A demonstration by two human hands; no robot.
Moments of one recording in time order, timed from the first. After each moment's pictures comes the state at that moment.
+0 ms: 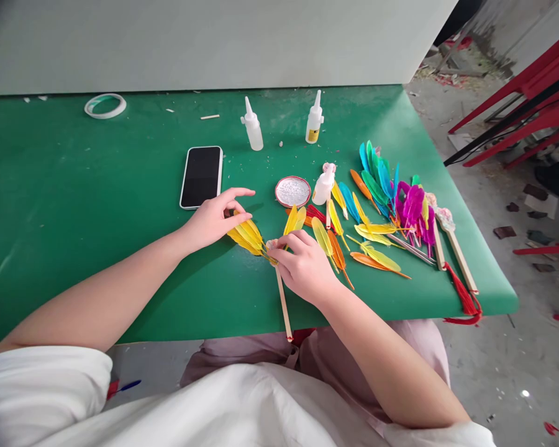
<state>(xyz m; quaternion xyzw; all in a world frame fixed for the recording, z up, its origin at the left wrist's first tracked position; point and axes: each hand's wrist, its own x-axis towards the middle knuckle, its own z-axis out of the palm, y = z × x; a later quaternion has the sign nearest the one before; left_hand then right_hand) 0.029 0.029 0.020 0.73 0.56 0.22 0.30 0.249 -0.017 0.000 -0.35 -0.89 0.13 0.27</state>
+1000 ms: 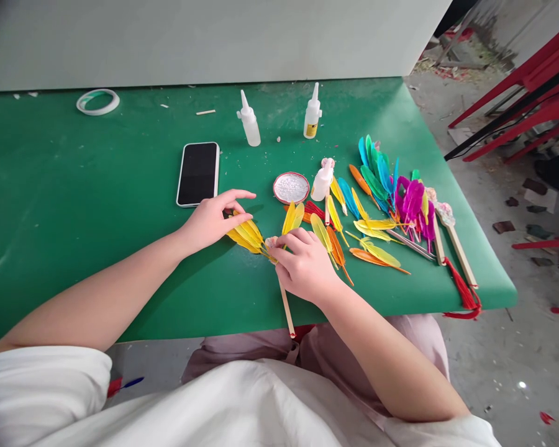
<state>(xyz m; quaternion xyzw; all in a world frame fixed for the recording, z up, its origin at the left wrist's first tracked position) 0.032 0.027 0.015 0.74 0.56 0.23 0.29 0.252 -0.020 0.000 -0.35 -0.90 0.08 0.26</state>
